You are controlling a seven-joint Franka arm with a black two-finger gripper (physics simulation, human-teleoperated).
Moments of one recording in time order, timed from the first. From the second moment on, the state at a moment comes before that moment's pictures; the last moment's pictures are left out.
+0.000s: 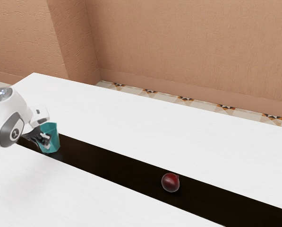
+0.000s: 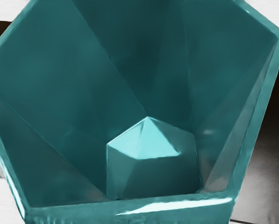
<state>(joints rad) 0.19 0.00 0.23 -2.53 0.16 2.88 0.12</state>
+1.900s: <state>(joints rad) -0.05 0.14 0.13 -2.58 0.09 3.20 0.19</state>
